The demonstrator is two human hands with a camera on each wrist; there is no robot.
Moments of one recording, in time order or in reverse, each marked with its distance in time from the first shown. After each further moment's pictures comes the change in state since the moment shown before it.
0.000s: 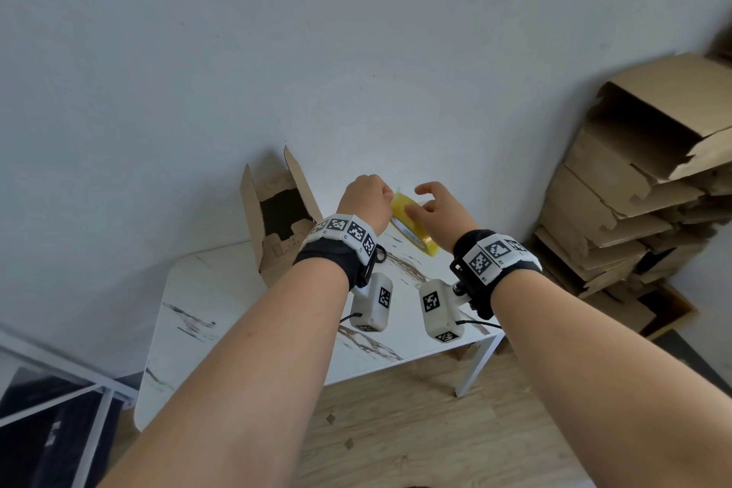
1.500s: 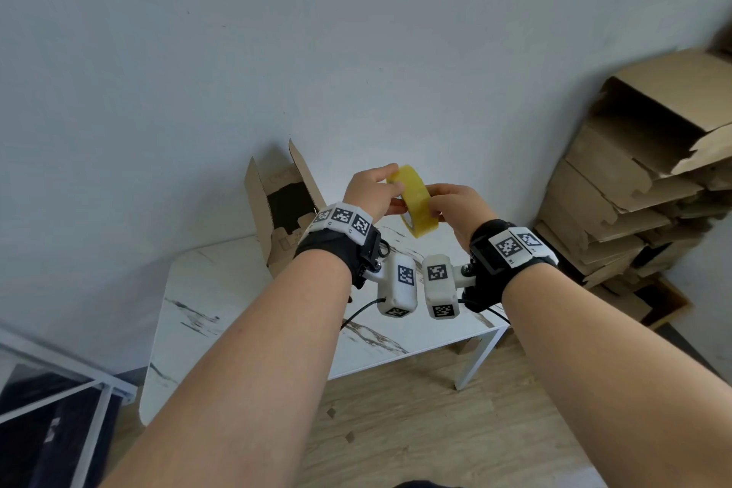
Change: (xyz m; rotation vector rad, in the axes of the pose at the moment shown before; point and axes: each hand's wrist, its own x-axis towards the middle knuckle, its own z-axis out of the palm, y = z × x) left_hand -0.009 -0.005 -0.012 -0.899 -0.167 -0.237; right_hand -0.005 -0.009 -0.006 0.348 -0.039 0.142
